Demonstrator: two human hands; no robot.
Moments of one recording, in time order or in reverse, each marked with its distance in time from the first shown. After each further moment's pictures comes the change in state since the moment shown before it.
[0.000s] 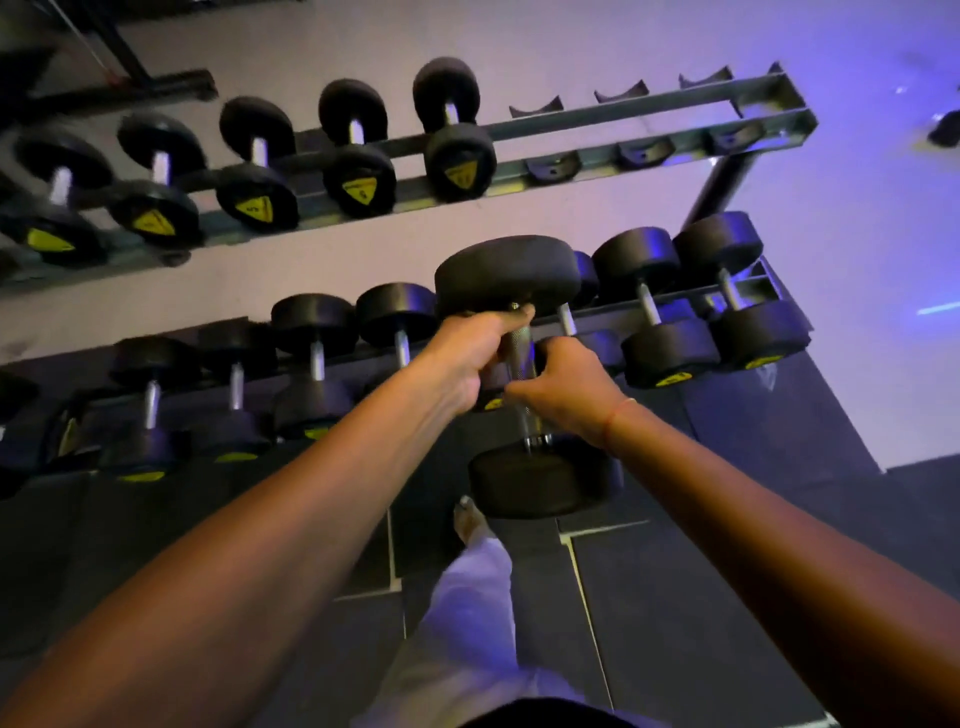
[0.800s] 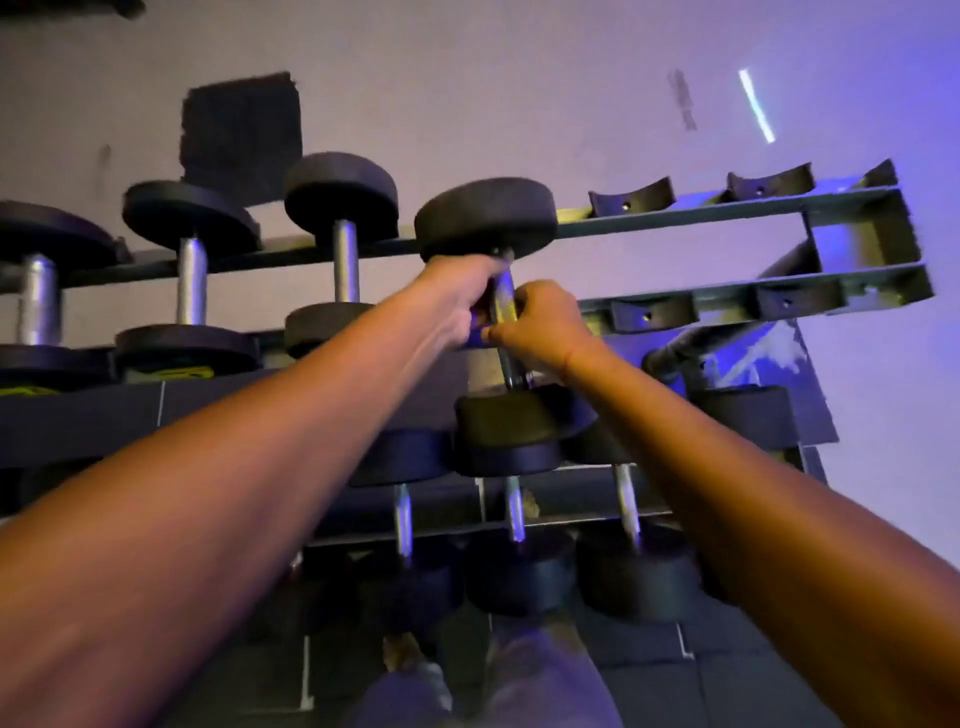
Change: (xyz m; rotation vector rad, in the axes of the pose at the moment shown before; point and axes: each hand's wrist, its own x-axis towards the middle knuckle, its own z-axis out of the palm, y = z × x) left_hand 0.479 0.291 0.172 -0.055 0.166 -0.140; right_hand 0.546 0.010 -0.200 -0.173 -0.054 0.058
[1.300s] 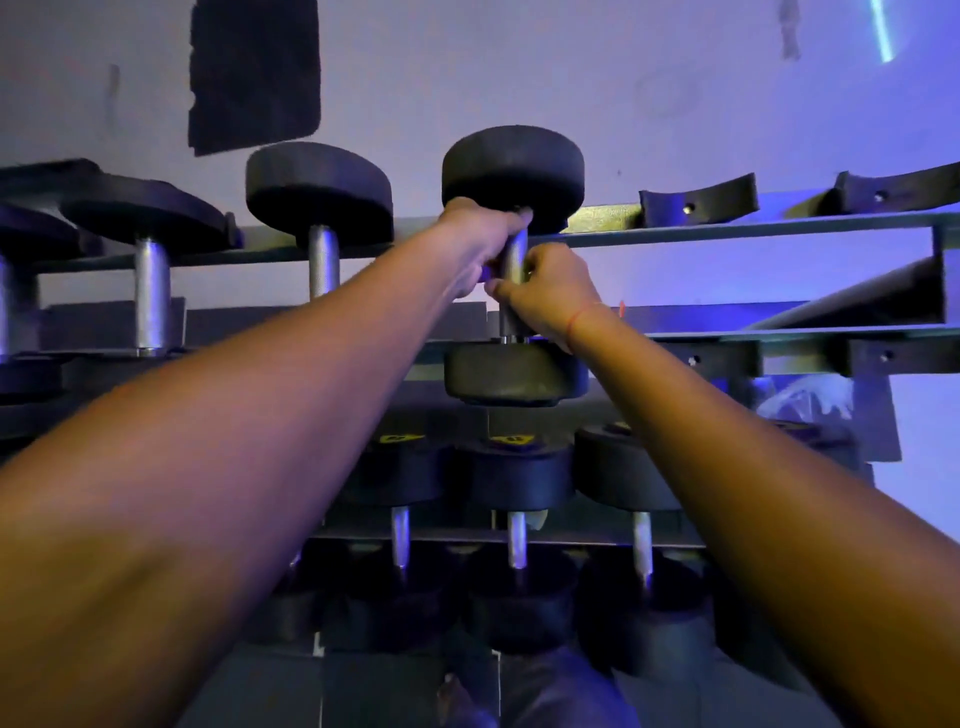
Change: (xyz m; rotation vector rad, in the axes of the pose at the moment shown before) left_hand 0.138 0.051 0.036 0.244 0.150 0.054; right_hand 0.139 0.012 0.001 0.131 -0.124 0.029
